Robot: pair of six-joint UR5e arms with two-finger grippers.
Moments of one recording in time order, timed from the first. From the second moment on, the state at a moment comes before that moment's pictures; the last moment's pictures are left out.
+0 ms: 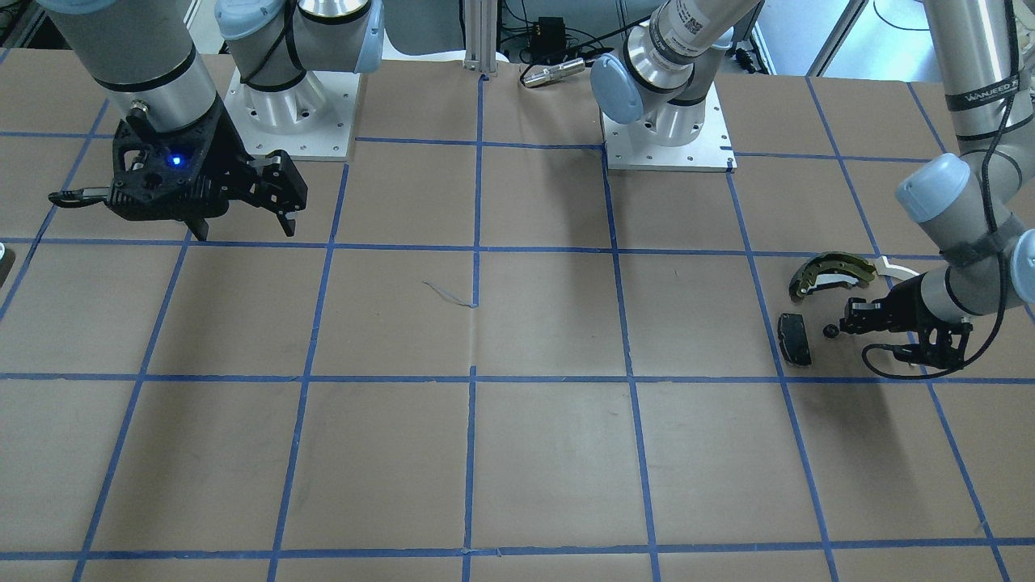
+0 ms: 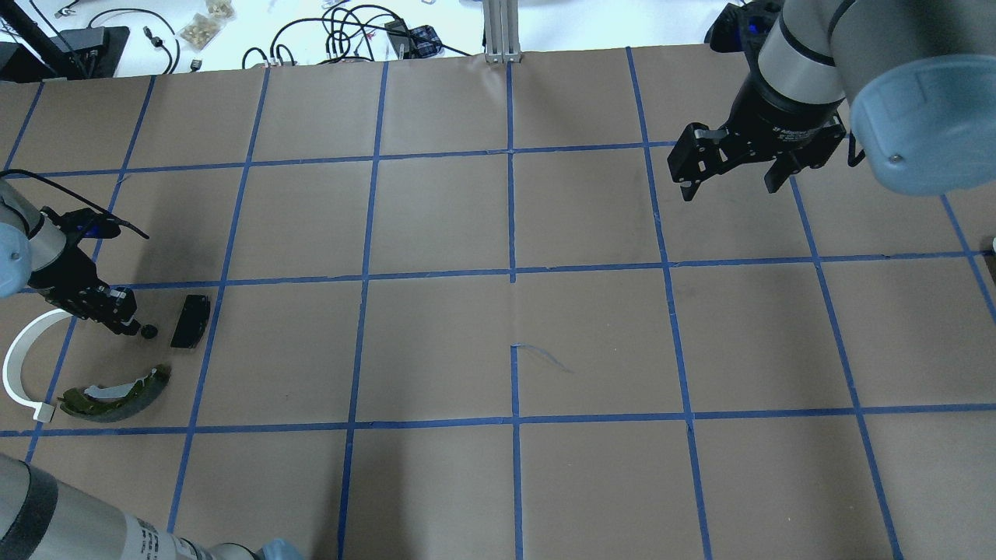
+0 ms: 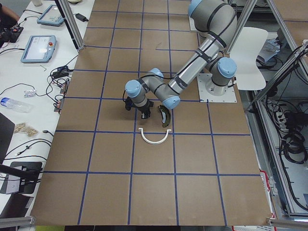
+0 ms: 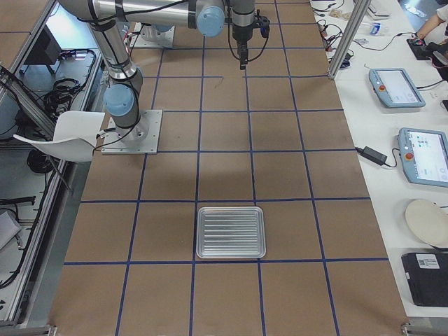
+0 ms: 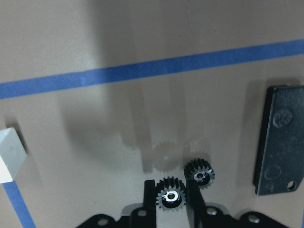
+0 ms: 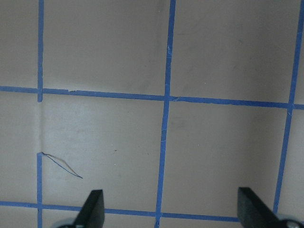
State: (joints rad) left arm -0.91 -1.99 -1.83 -1.11 1.67 0.78; right arm 1.56 -1.58 1.67 -1.70 -1.55 -0.09
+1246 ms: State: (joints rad) left arm -1.16 -1.91 -1.48 -1.50 1.64 0.50; right arm 1.56 -1.58 1.67 -1.72 -1.55 -0.09
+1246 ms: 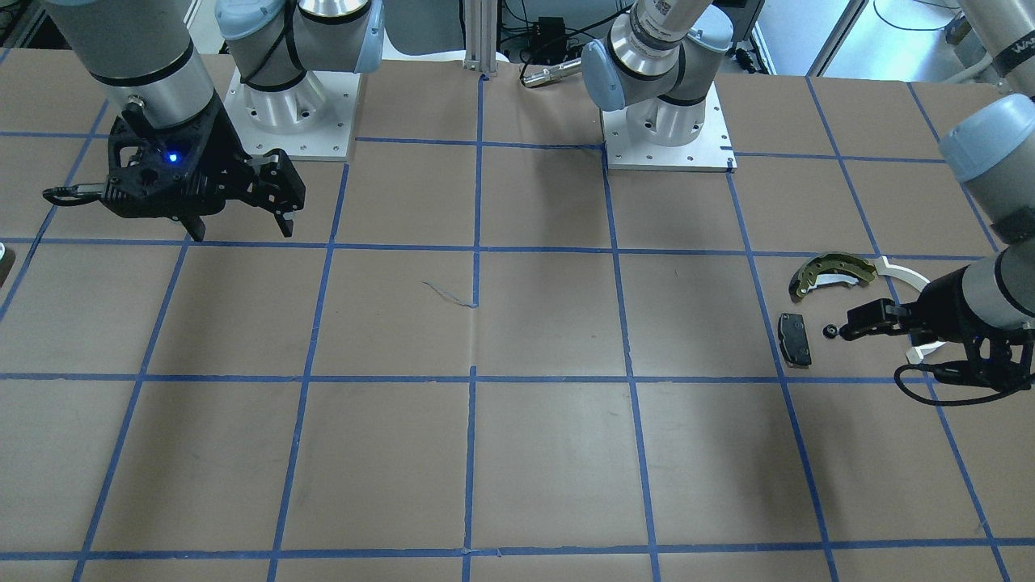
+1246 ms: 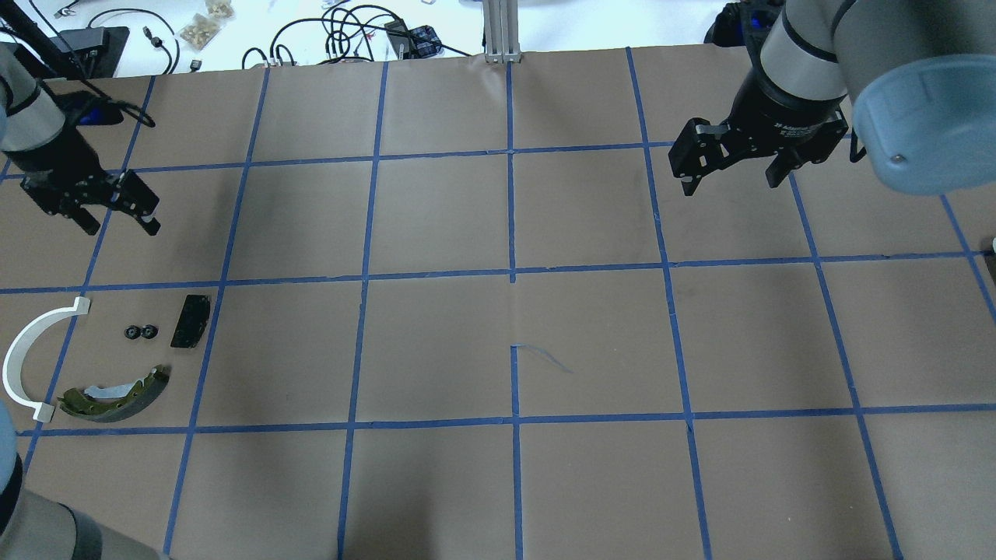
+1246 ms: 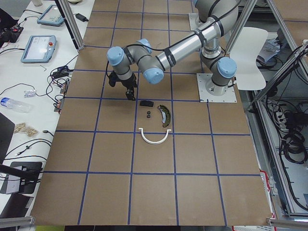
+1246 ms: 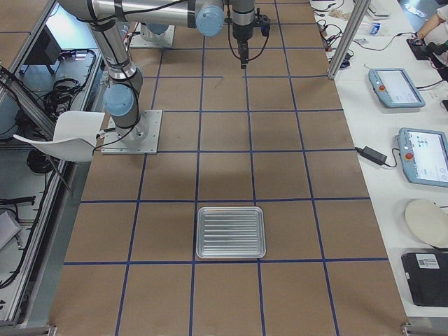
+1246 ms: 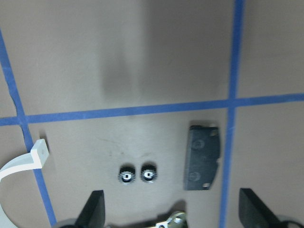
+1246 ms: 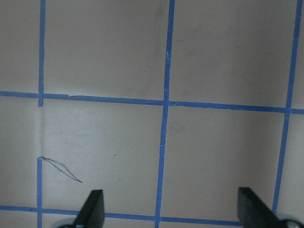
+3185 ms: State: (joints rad) left arm -1.53 -1.61 -1.57 -1.61 1.59 0.19; right arm 1.55 -1.58 1.67 -1.72 -1.55 -0.09
